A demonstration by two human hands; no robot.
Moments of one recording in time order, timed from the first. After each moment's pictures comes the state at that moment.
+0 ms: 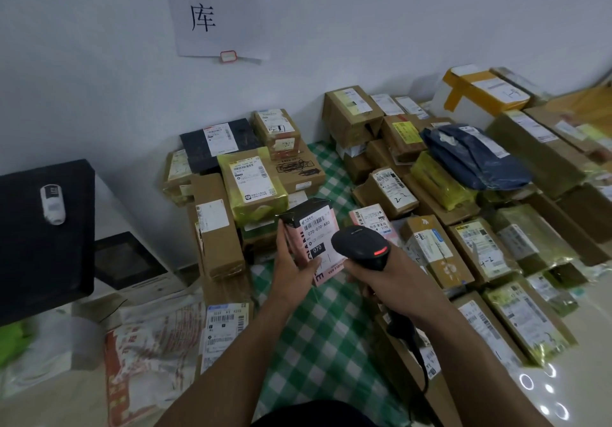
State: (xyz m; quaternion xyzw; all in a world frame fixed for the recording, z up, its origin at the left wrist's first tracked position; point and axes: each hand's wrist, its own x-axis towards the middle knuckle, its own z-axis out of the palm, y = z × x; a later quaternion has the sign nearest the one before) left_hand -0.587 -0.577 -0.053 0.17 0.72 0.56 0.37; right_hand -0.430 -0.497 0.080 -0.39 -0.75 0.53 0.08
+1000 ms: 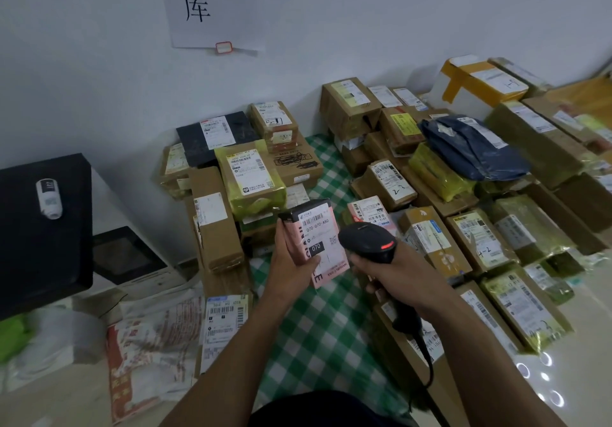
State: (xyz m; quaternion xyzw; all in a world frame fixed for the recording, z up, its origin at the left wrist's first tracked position) left_hand -0.586 -0.586 -0.051 0.19 0.74 0.52 0.38; right_hand -0.419 -0.496 0.083 -0.42 -0.69 0.58 0.06
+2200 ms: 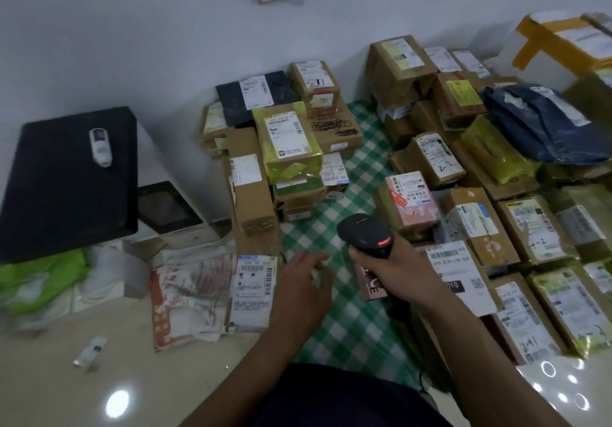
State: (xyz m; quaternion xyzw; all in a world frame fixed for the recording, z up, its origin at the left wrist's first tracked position) left_hand -0.539 -0.672 -0.053 0.31 0.84 0.40 0.18; right_hand -0.440 -0.520 0.031 -0.41 -0.70 0.59 0.03
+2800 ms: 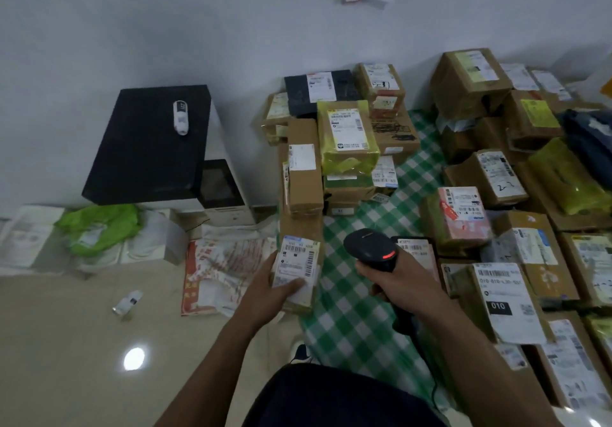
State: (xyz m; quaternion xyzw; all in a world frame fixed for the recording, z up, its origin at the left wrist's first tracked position) left_hand -0.594 -0.784 -0.078 0.06 0.77 0.49 0.40; right_hand -0.465 -0.561 0.006 -0.35 -0.73 0.59 -0.06
